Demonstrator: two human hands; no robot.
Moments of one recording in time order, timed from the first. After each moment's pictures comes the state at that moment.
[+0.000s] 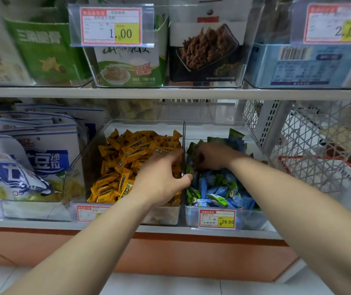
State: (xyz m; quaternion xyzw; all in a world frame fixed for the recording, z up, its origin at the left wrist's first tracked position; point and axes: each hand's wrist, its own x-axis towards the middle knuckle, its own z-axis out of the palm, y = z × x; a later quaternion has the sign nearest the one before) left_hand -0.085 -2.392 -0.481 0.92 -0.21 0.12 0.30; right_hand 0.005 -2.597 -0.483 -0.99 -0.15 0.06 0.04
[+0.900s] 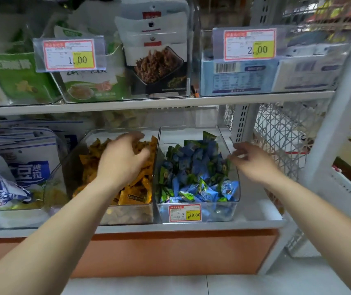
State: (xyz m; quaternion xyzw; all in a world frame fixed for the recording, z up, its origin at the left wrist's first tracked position) left_hand -0.076 -2.393 -0.437 0.93 -0.13 0.22 0.27; right_hand -0.123 -2.711 -0.466 -0.93 0.08 -0.12 0.35
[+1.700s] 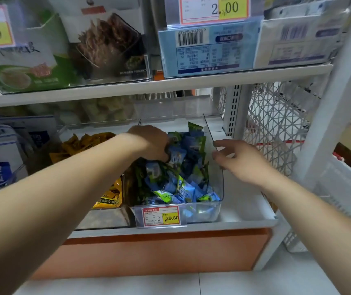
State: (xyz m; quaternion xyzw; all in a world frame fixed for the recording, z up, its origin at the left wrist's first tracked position) left_hand -0.002 -2.508 -0.429 0.95 -0.27 -0.06 -0.16; right_hand -0.119 -2.731 -0.483 -0.92 0.01 -0.10 0.39
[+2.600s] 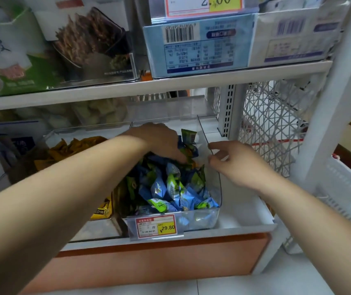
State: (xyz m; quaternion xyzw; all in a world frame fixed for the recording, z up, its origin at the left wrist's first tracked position) left_hand 0.026 -2.550 -0.433 0.93 -0.32 -0.09 -0.13; right_hand -0.116 -2.732 -0.481 -0.92 0.01 -0.11 0.36
